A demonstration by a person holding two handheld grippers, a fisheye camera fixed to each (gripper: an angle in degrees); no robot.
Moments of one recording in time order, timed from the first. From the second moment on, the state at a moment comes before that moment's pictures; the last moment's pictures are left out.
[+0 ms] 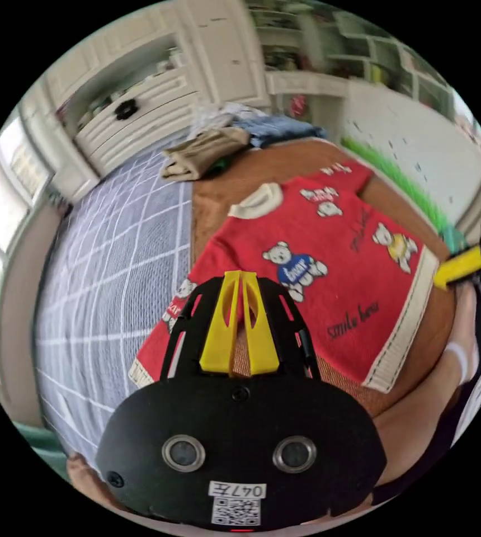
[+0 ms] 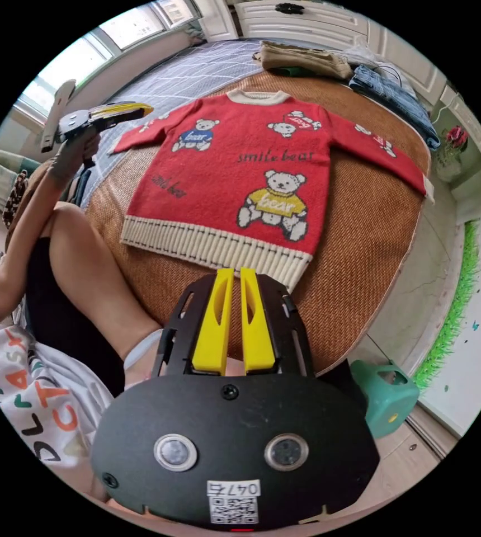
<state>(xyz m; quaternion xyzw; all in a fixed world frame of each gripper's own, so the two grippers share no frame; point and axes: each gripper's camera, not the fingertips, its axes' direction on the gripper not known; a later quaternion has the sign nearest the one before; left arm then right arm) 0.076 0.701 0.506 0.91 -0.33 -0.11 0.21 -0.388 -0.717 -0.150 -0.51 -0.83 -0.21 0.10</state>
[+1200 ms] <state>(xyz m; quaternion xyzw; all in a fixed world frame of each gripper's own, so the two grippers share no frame) 0.315 0.774 0.357 0.75 -0.49 0.09 0.43 -0.363 -0.741 -0.221 -0.54 -0.82 -0.18 0.08</state>
